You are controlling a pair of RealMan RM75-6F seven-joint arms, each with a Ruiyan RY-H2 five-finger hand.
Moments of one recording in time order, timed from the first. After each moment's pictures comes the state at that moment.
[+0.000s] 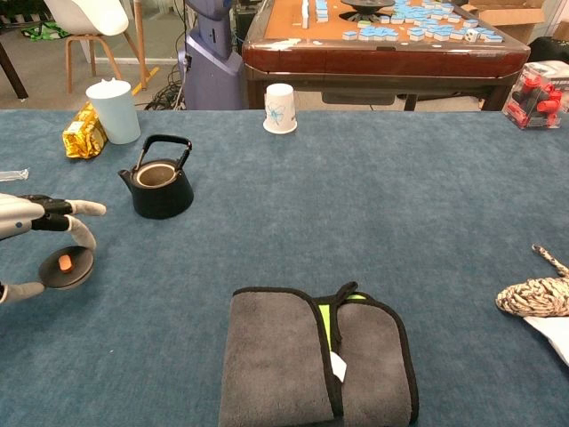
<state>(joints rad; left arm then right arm) -0.52 -1.27 0.03 -1.61 1.35 0.96 0.25 0.39 -0.96 0.15 -1.83 -1.27 1.19 -0.26</state>
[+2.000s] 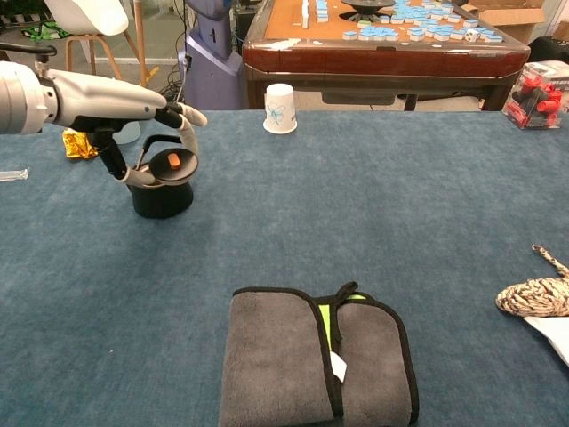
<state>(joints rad) -0.93 -1.23 -0.17 -1.65 1.00 0.68 0.41 0.44 -0.99 0.20 -1.73 -1.17 1.13 -0.23</state>
